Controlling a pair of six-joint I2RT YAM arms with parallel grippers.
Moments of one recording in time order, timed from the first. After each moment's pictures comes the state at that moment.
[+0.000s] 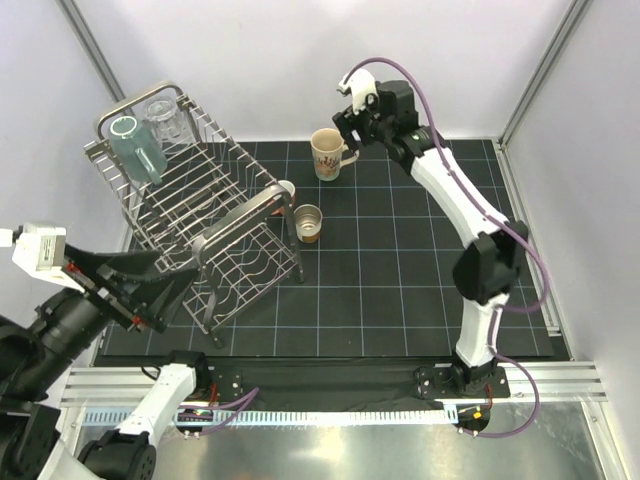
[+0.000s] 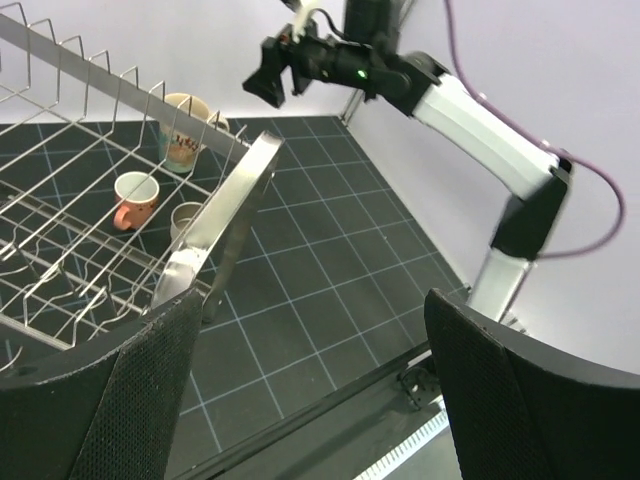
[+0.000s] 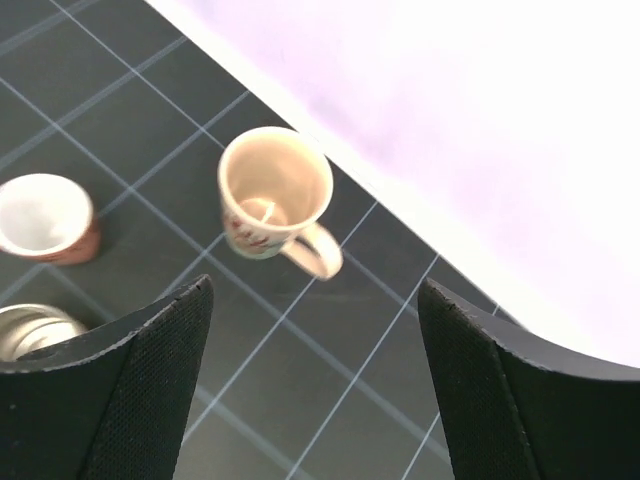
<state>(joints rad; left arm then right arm) -0.08 0.81 2.07 -1.29 0.50 -0.38 0.42 1.89 1.93 -0.37 -0.07 -0.35</state>
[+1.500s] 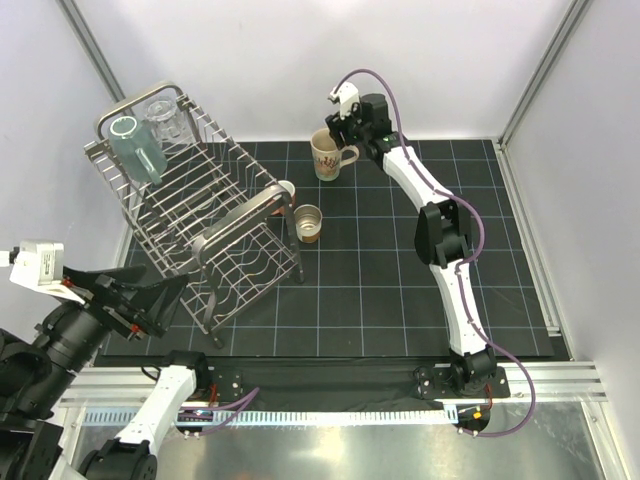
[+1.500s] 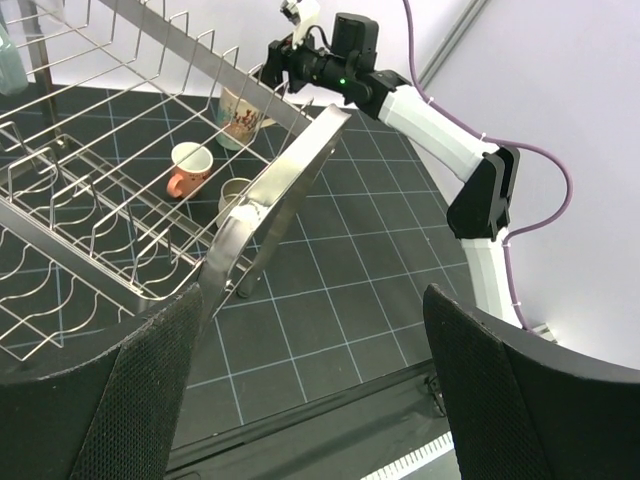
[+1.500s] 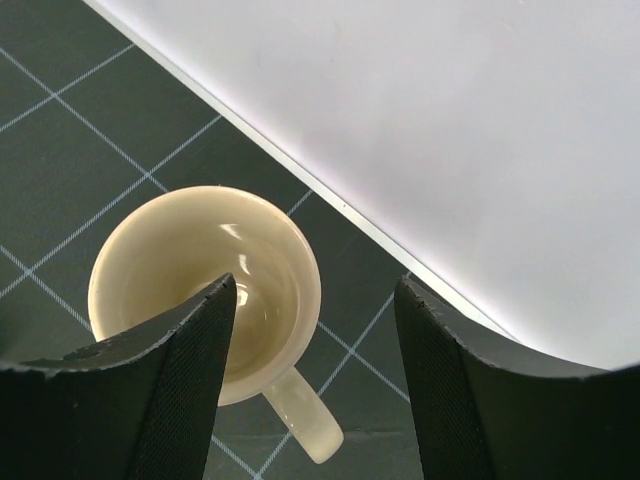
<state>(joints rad) -0.08 0.73 2.01 -1.36 0.36 -0.37 0.36 2.48 2.35 -0.18 -0.20 -0.32</state>
